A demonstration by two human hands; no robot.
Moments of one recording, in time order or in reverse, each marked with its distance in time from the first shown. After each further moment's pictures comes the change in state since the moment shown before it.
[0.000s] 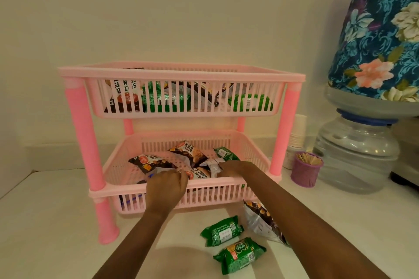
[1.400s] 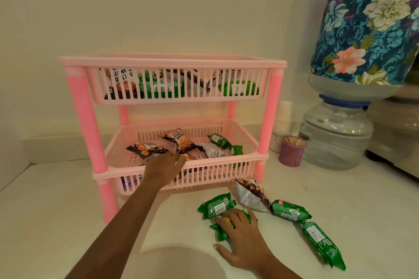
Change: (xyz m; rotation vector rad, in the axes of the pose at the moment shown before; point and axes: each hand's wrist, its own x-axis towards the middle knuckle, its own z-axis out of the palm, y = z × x) left_hand 0.010 -0.019 0.009 0.060 -0.106 0.205; right_hand -0.138 0.010 0.198 -0.100 0.724 -0.301
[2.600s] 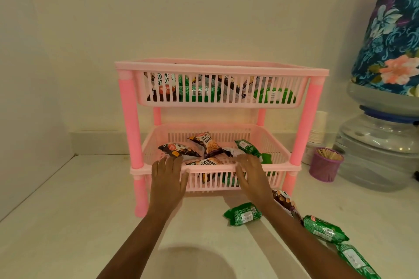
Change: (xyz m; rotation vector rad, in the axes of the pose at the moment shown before) left_hand -0.064 -0.020 -0.011 -0.061 0.234 -0.229; right_hand 0.130 -0.002 -0.043 0.415 0.429 0.086
